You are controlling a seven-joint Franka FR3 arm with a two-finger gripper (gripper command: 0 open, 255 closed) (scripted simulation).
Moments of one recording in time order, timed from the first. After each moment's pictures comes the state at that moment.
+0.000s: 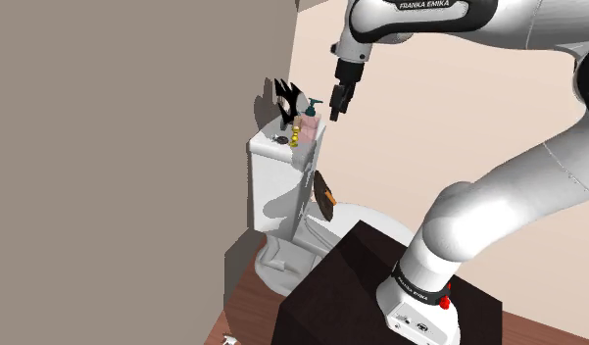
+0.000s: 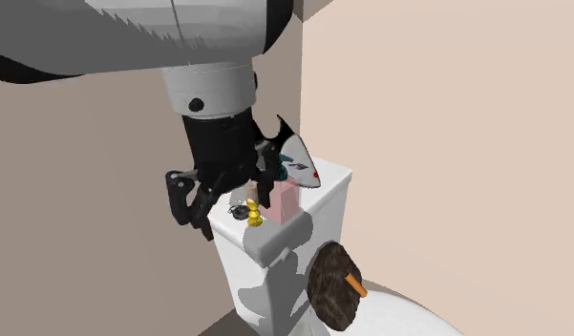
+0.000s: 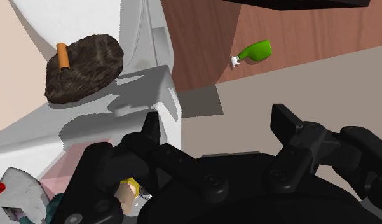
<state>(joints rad) -0.04 -0.49 -0.15 -2.19 -0.12 1.73 -0.37</state>
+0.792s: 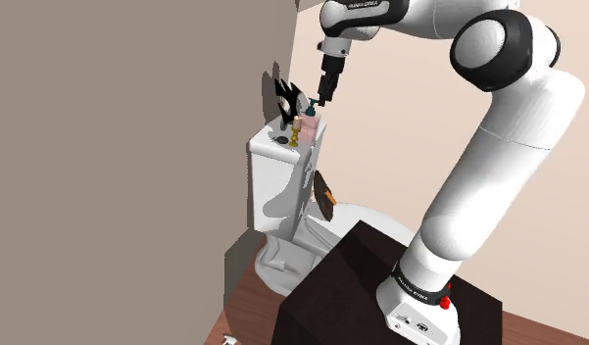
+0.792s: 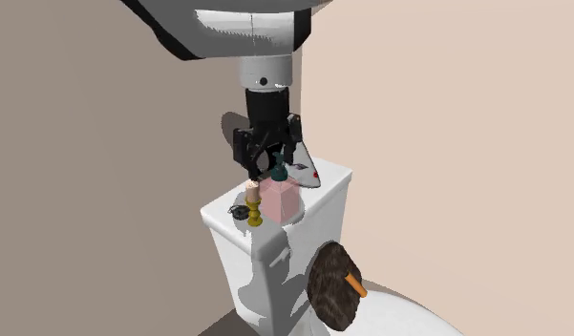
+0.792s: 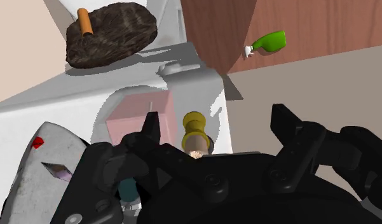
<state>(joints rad) -0.08 -0.01 -0.31 -1.72 -0.03 1.72 -0.65</state>
